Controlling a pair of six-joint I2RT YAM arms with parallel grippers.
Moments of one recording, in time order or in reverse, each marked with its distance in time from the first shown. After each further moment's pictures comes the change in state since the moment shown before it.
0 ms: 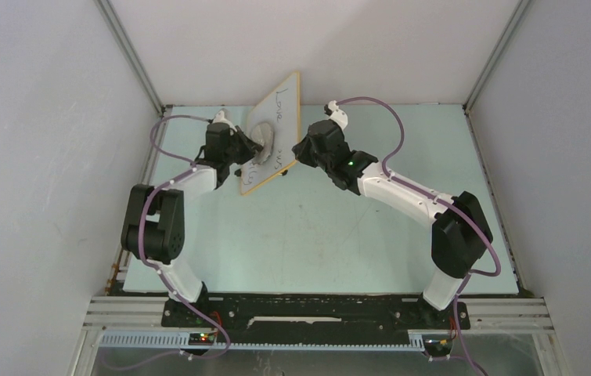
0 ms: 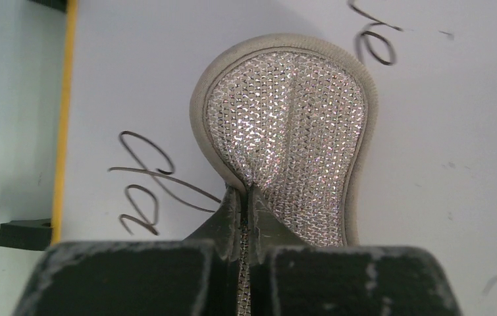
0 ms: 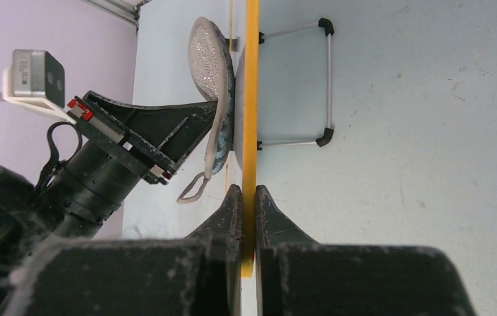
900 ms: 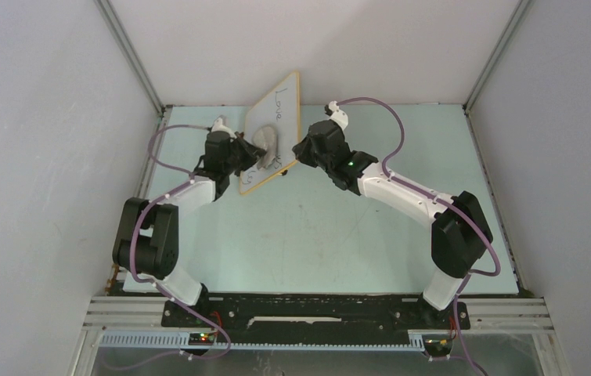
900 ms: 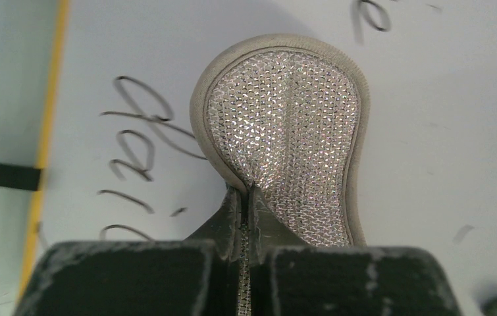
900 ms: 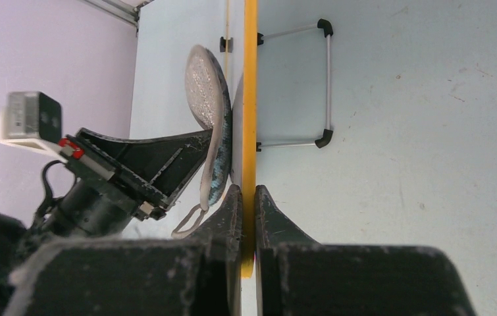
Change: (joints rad) left arm -0.033 -0.121 -0.127 0.054 -0.027 -0.080; right arm -0.003 0.000 -0.008 0.011 -0.001 0.002
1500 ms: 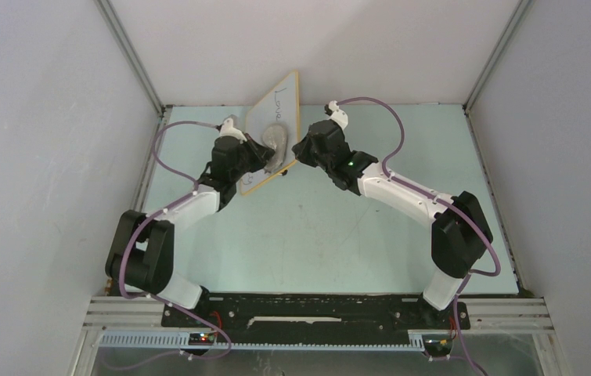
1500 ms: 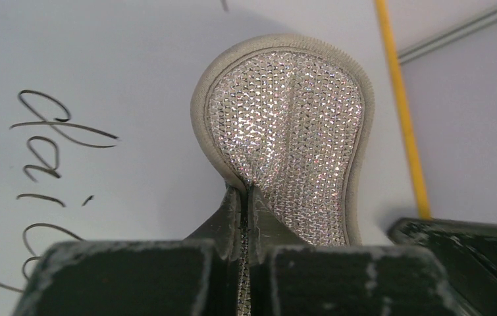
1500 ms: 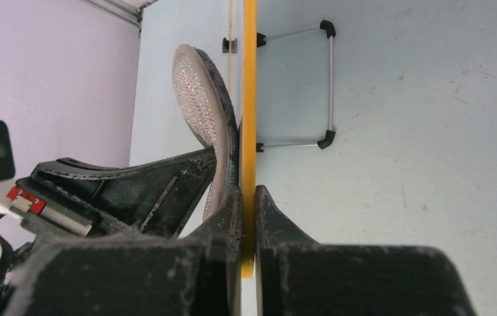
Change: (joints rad) left arm -0.118 -0.105 -0.055 0.060 -0.078 0.081; right arm 0.000 0.000 0.000 0.006 -0.003 0.000
